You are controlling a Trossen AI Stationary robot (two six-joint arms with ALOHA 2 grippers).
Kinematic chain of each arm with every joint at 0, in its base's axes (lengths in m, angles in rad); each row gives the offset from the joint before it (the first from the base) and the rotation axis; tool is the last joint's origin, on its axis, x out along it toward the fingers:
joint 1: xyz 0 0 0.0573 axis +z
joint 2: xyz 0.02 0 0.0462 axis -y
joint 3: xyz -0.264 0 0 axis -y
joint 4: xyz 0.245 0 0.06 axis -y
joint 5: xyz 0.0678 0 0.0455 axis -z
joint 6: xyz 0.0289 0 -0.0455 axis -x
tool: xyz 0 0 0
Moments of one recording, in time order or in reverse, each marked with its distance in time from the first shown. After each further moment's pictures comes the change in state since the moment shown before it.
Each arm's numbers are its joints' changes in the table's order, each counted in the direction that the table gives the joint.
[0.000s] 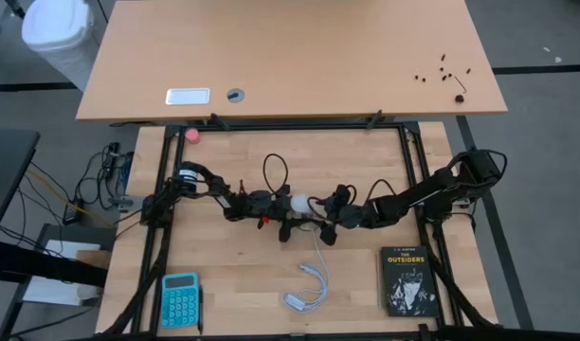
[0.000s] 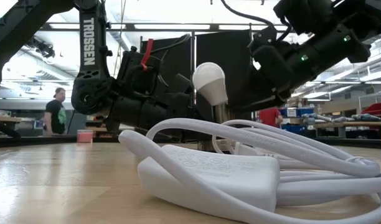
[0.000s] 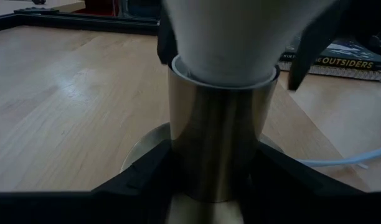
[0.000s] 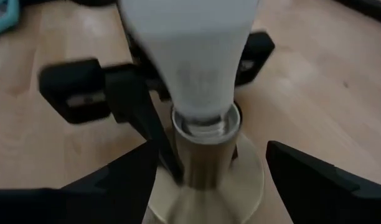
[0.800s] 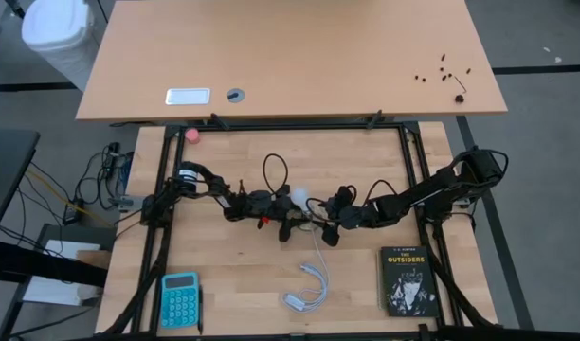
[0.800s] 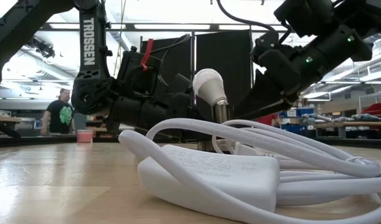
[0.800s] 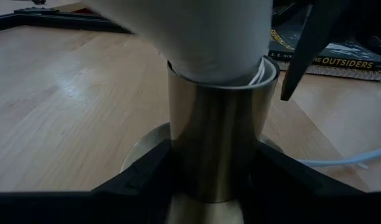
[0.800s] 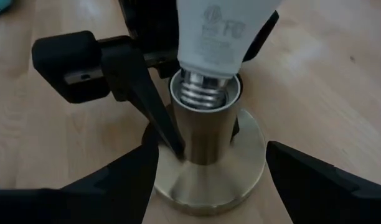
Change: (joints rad) left arm -0.001 0.000 0.000 0.000 0.000 0.001; right arm 0.001 0.019 0.002 -0.089 -0.037 -0.056
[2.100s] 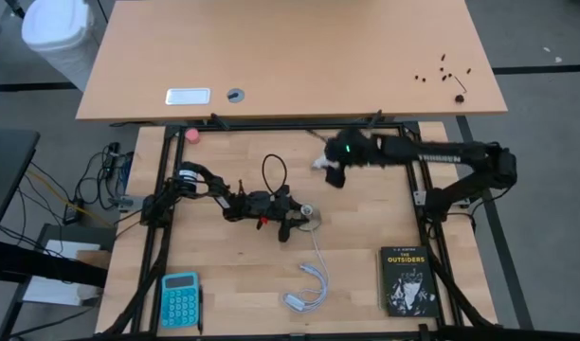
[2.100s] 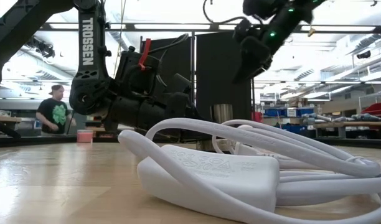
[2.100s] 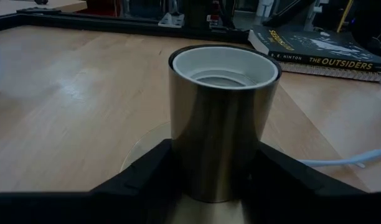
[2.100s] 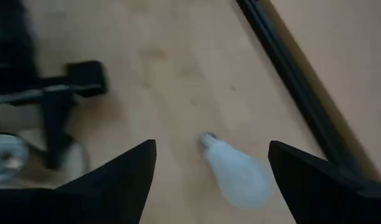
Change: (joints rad) left arm -0.003 0.000 -0.012 0.014 -0.012 0.005; right arm -0.534 0.160 0.464 -0.775 -0.290 0.511
